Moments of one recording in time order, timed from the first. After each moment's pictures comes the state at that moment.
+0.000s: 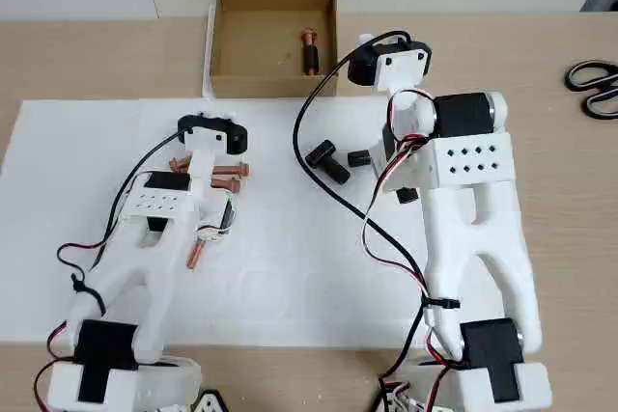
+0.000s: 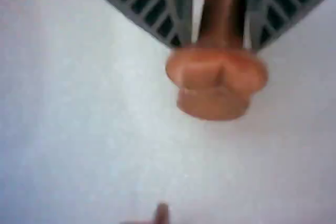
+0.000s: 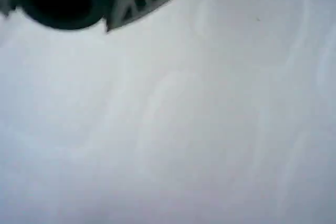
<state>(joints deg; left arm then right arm) 1.1 -5.4 39.5 58.5 -2.9 -10.4 -6.7 -6.5 96.4 10.1</state>
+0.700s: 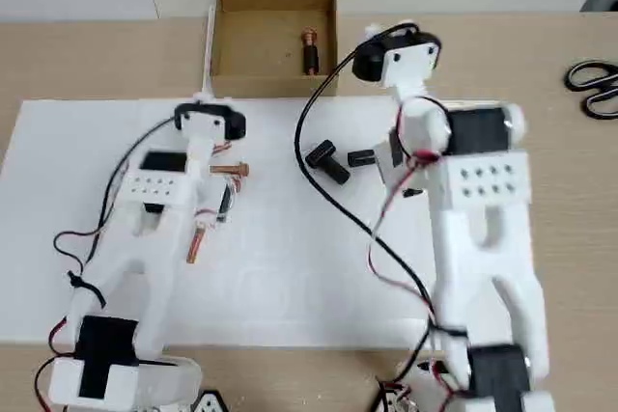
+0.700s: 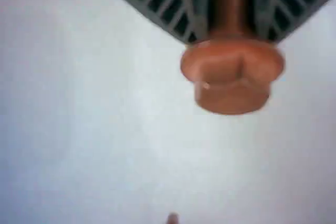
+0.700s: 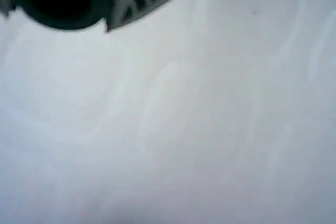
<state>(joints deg) 1.1 -4.8 26.4 73.8 -0.7 -10.3 -16.0 -6.5 96.4 10.1</state>
